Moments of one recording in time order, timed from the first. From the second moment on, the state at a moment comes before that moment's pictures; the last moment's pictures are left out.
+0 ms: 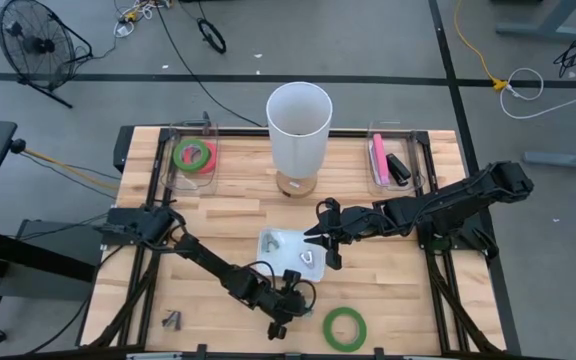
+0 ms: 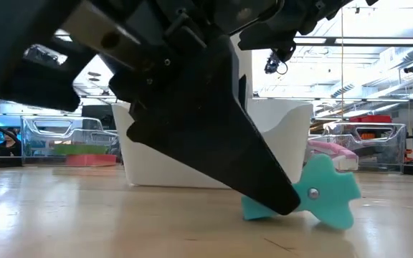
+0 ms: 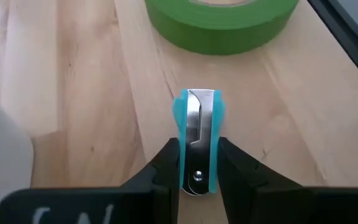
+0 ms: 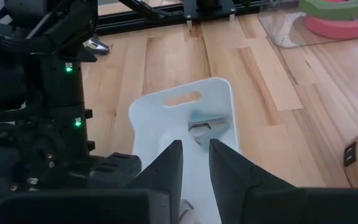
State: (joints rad) left arm -0.54 2.18 1.35 0.00 -0.23 -0.18; right arm 0.24 1.42 0.92 -0.05 0.15 0.25
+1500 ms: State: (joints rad) left arm -0.41 1.85 1.35 -0.53 -0.70 -0.27; right arm 0.24 1.42 0.92 -0.06 0.15 0.25
